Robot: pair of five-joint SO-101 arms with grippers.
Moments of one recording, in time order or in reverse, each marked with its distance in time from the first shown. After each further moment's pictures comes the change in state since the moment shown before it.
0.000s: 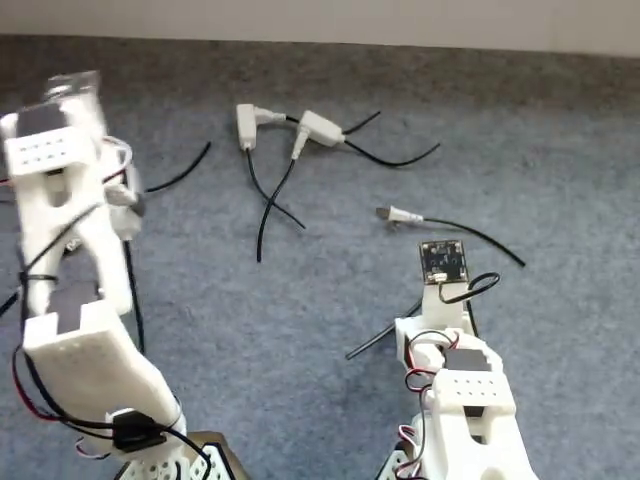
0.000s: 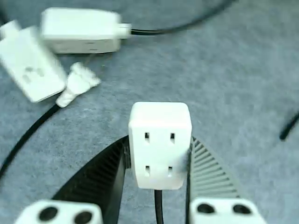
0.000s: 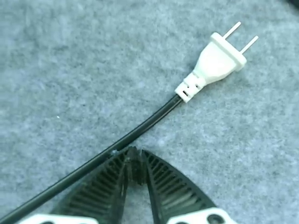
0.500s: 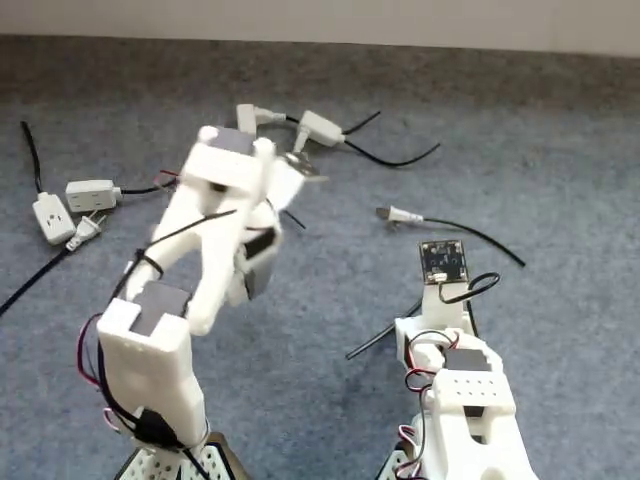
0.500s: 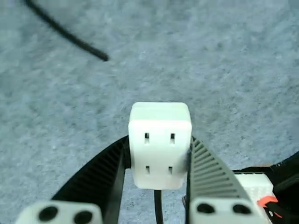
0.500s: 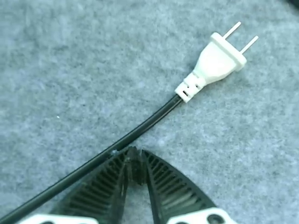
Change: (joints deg) left arm 30.8 -0.4 17.8 4.4 -21.7; right arm 0.0 0.0 0.0 0.0 0.0
